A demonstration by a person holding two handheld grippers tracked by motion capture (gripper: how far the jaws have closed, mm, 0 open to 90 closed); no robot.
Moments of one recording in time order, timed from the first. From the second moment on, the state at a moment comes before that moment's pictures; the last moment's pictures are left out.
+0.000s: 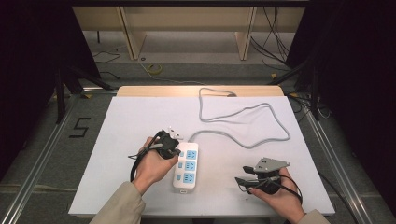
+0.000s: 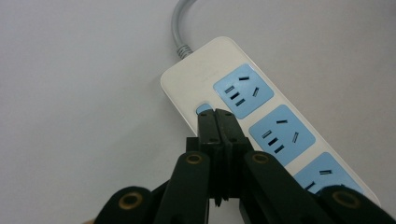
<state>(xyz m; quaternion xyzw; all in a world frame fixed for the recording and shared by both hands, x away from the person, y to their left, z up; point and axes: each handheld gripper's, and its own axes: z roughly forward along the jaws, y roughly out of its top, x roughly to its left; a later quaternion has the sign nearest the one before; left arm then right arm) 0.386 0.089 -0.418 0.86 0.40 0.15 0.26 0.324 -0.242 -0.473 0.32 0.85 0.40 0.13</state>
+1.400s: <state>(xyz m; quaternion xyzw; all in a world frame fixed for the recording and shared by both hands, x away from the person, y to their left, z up) 0.402 0.077 -0.415 0.86 0.40 0.15 0.26 0.325 -0.242 -0.473 0.32 0.85 0.40 0.14</state>
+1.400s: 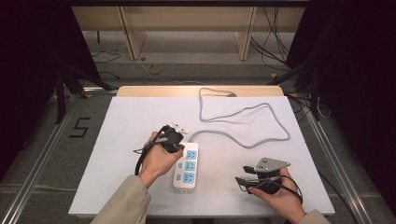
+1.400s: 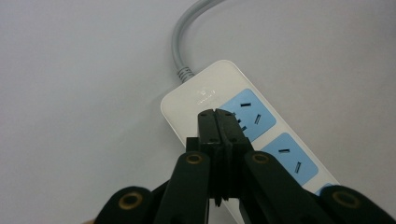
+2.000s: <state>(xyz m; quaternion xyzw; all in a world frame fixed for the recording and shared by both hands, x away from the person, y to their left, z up) 0.410 0.073 -0.418 0.86 0.41 0.15 0.26 0.325 -0.243 -0.473 0.32 0.85 0.40 0.14</state>
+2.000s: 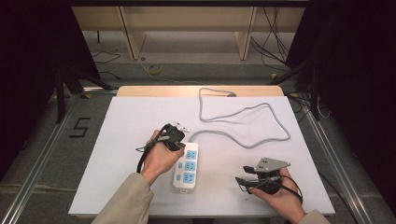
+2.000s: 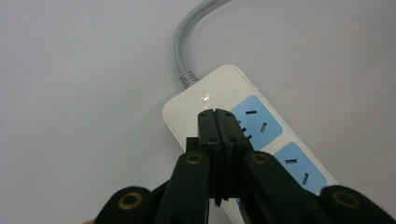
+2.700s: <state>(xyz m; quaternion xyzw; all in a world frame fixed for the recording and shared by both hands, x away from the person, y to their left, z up) 0.416 0.070 -0.431 0.87 0.41 0.15 0.24 0.325 -0.243 -0.473 0.32 0.85 0.40 0.14</state>
